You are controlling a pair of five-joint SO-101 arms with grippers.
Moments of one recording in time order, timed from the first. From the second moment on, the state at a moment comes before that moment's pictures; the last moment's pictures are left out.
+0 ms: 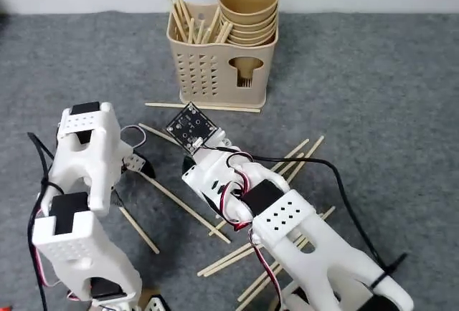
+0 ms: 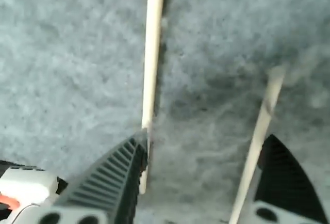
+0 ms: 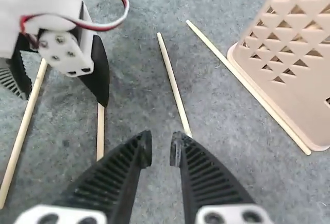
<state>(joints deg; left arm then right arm) -14.1 17.5 14.9 90.9 50.0 -42.4 -31.0 49.6 31.3 9.4</state>
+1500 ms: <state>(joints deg) -14.2 27.6 8.1 97.7 44.3 -42.4 -31.0 49.6 31.3 9.4</state>
